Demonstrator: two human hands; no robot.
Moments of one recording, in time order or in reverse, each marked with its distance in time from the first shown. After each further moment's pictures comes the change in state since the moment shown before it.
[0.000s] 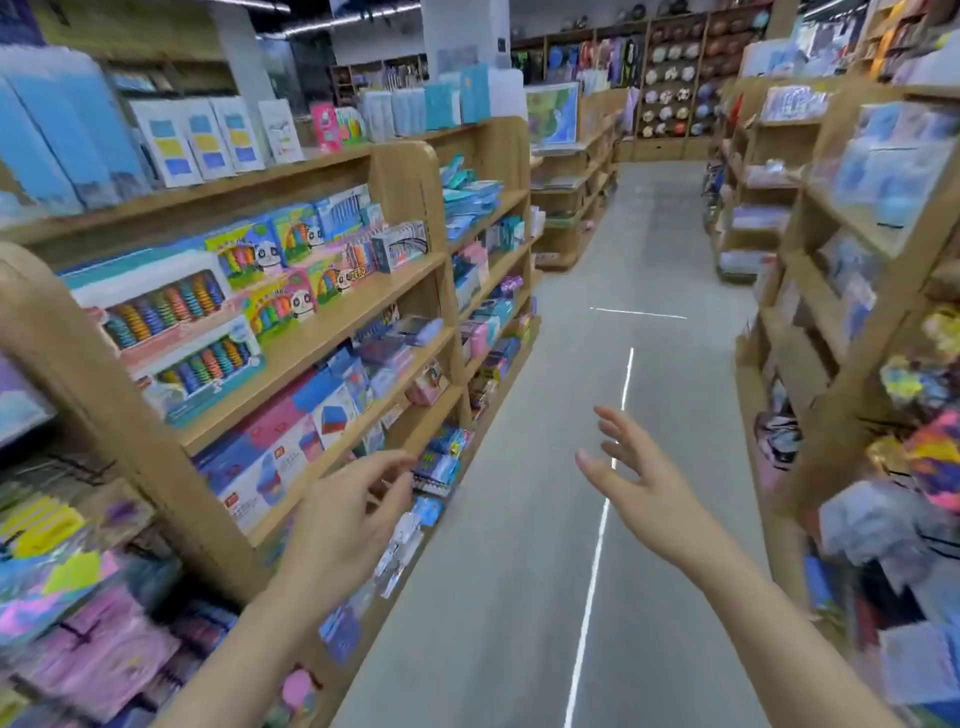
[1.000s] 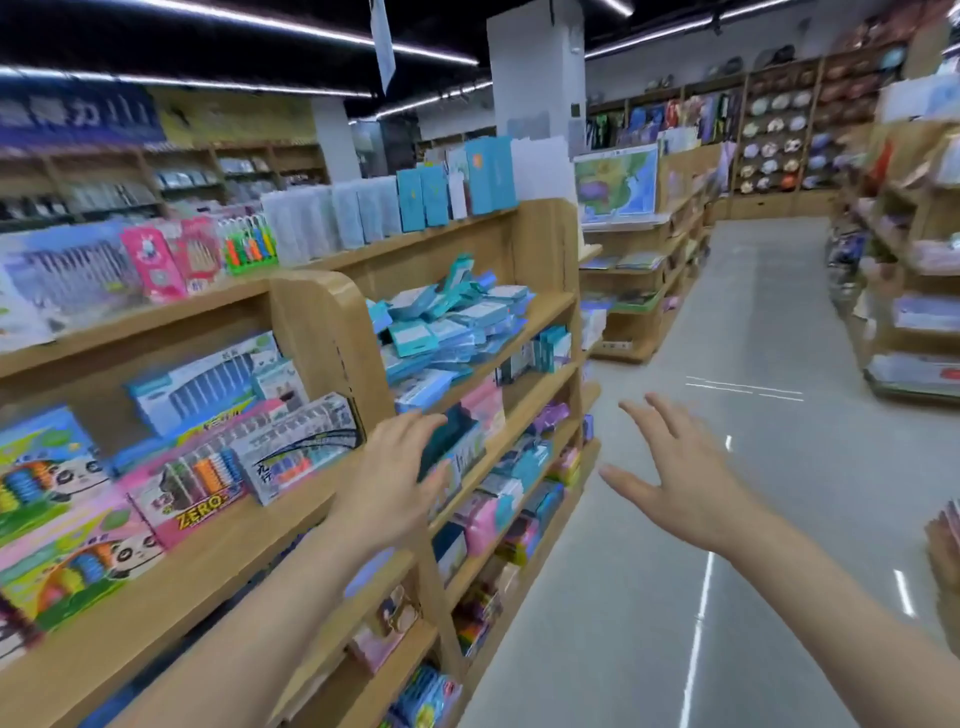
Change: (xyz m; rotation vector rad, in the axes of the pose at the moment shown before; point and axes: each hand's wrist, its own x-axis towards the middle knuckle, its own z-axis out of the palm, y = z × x) left_hand 0.779 -0.057 0.248 0.408 0.017 0.022; right_hand 0.813 0.098 -0.158 -0.757 -0.018 -0.337
